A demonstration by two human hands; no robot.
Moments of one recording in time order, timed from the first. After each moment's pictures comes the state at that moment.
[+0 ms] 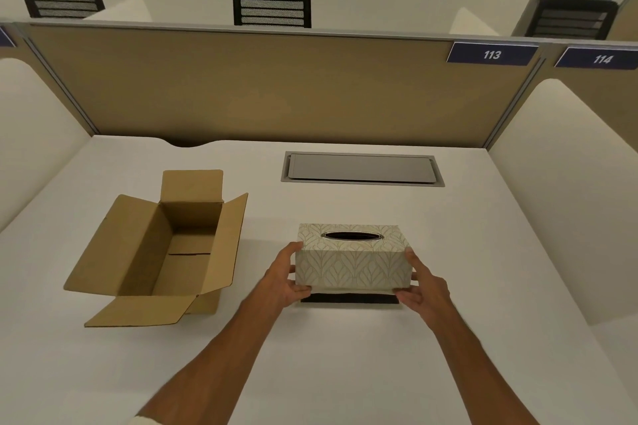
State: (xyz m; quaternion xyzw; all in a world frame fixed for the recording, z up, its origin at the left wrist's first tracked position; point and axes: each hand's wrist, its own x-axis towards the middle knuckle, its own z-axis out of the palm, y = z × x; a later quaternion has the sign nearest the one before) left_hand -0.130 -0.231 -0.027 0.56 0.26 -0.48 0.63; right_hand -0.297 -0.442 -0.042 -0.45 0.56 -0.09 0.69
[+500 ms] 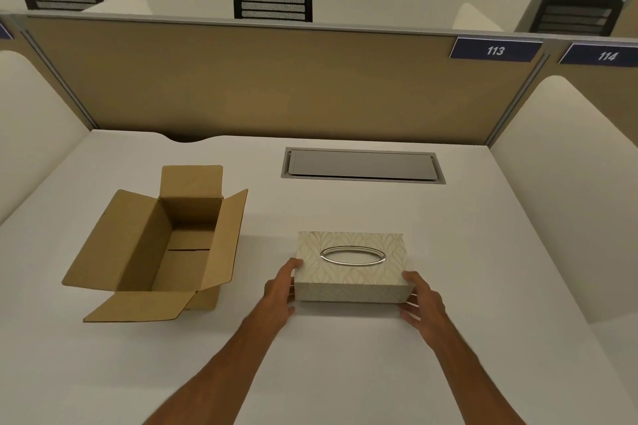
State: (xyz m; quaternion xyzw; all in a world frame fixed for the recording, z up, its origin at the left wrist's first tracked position) left_hand -0.157 -0.212 -0.053 0.64 0.24 -0.43 0.60; right_hand -0.315 -0.431 -0.068 -0.45 0.56 -0.06 0.69
